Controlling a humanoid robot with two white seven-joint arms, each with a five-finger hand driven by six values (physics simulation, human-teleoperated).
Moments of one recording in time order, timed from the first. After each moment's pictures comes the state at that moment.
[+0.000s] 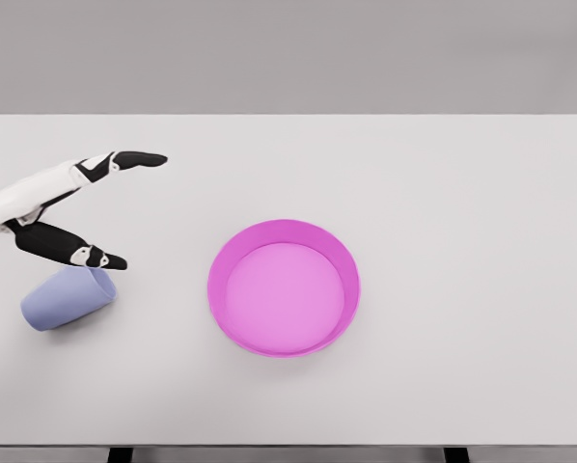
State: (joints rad) left arm -0.30 1.07 -0.48 -1.77 0.45 -0.61 -0.39; right arm 0.01 0.00 0.24 0.05 -0.08 -0.07 -0.09
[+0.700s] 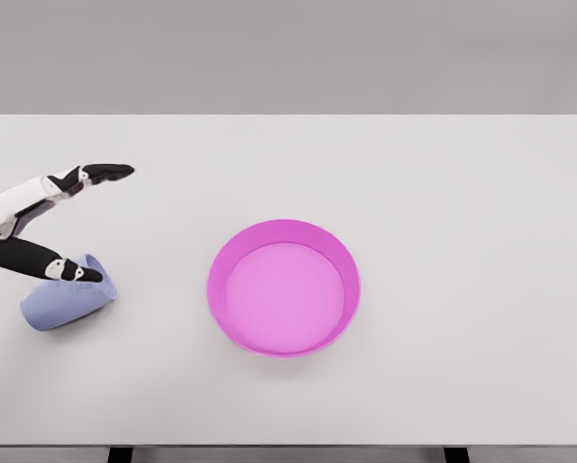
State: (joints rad) left arm -0.18 1.18 -0.48 -1.77 0.59 -0.54 -0.32; right arm 0.02 0.00 0.24 0.05 -0.08 -0.07 -0.09
